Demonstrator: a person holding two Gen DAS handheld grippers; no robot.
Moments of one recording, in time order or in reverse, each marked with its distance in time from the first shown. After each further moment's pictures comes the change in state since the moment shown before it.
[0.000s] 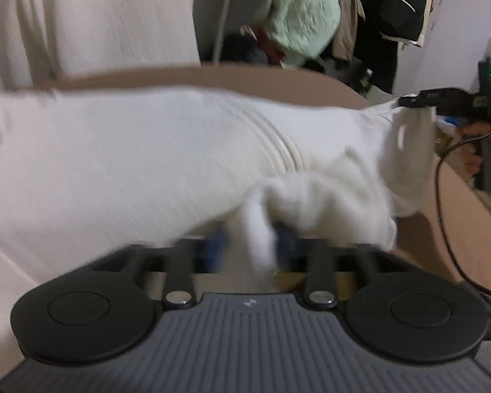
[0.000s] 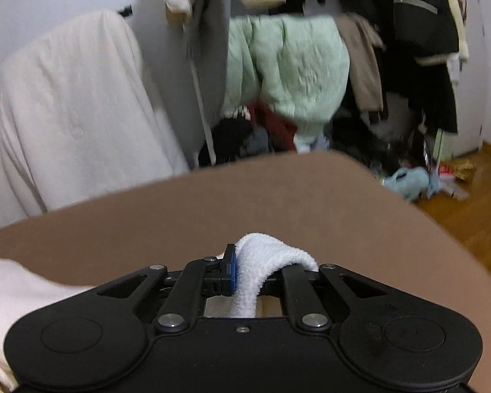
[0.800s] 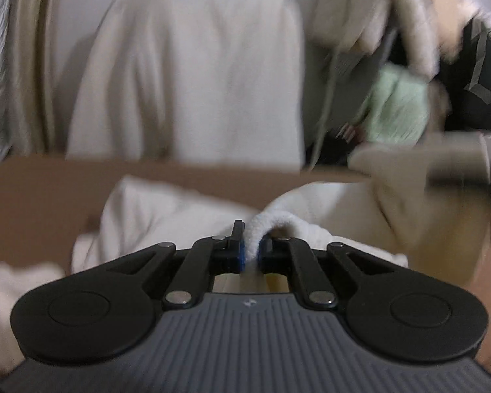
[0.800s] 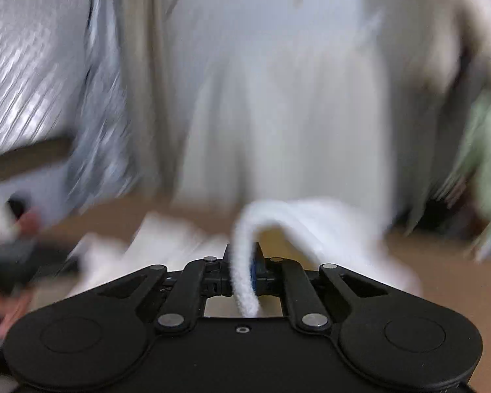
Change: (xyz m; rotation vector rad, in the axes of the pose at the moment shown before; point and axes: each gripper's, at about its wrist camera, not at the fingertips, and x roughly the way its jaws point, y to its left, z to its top) left arm -0.098 0.005 0.026 -0.119 -0.316 0.414; right arm -0.043 0.214 0.008 -0.453 0.039 0.624
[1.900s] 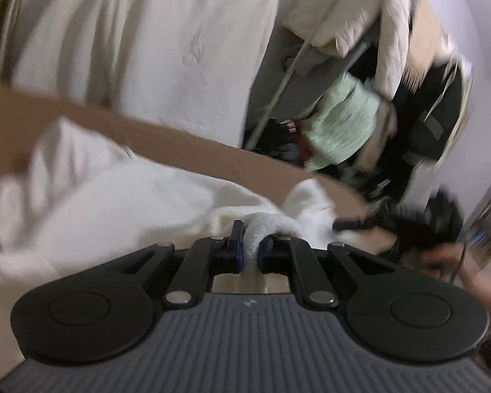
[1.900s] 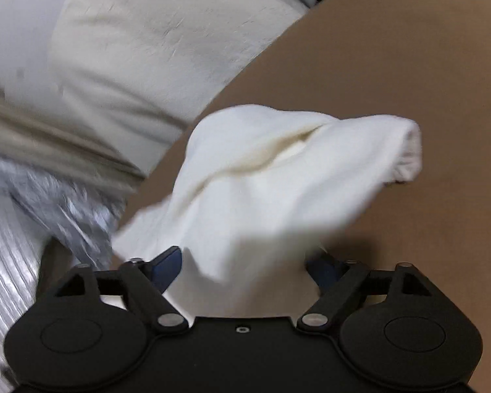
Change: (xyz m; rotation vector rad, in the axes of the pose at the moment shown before) left arm 0.012 0.011 -0.011 -0.119 0.027 -0.293; right arm 0.064 -0.162 -0.062 0.925 0.213 0.093
